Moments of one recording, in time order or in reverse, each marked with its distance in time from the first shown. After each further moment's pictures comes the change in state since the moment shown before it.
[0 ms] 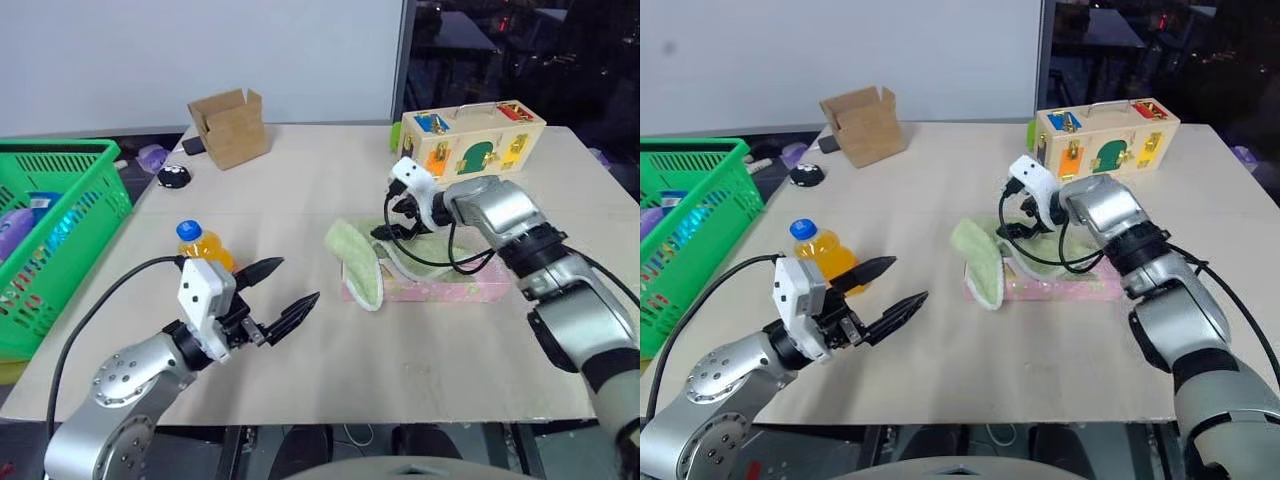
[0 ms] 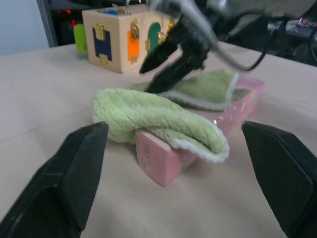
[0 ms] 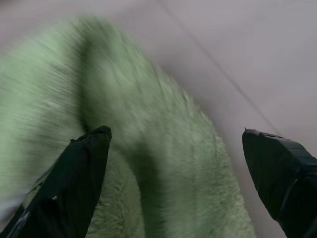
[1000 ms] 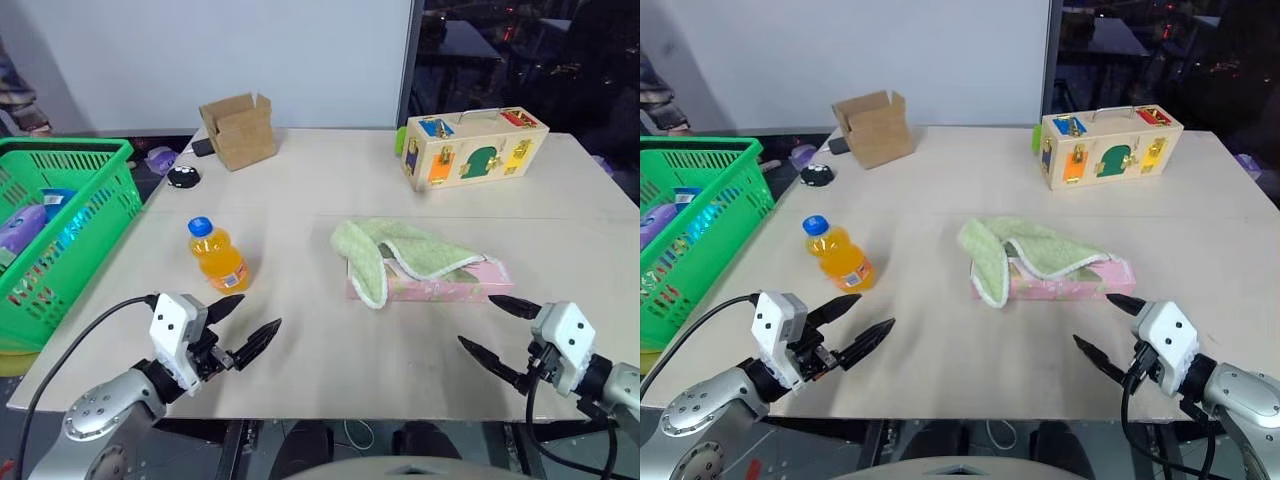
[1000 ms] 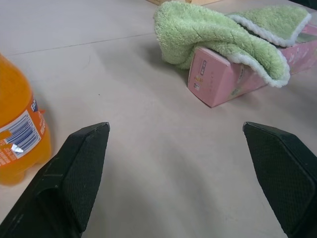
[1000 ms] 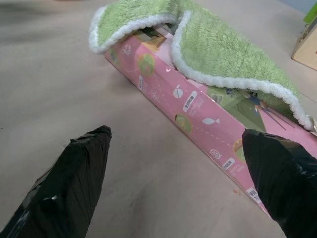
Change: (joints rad) left arm 0.185 -0.028 0.101 0.138 0.090 -0.043 -0.068; right arm 1.585 -0.304 -0.759 -1.416 0.187 -0.397 -0.106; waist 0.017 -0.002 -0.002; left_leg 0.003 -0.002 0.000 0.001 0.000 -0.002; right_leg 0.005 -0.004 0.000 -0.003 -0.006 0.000
